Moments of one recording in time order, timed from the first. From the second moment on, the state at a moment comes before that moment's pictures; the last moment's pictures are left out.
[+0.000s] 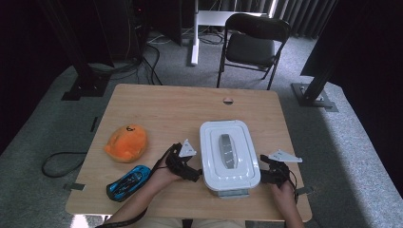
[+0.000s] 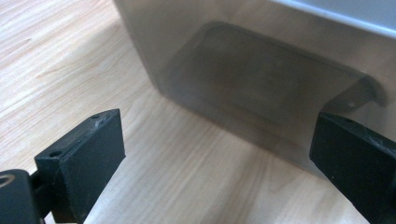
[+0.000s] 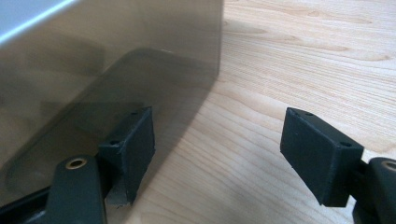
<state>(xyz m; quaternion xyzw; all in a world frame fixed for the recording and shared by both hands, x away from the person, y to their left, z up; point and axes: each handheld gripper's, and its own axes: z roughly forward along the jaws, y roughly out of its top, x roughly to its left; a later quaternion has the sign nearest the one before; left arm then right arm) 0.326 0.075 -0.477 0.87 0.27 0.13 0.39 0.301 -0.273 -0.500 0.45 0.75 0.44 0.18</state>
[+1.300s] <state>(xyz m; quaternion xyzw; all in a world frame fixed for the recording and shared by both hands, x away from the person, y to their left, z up) 0.301 0.054 -0.488 0.87 0.24 0.09 0.41 0.362 -0.288 -0.499 0.42 0.77 0.45 0.13</state>
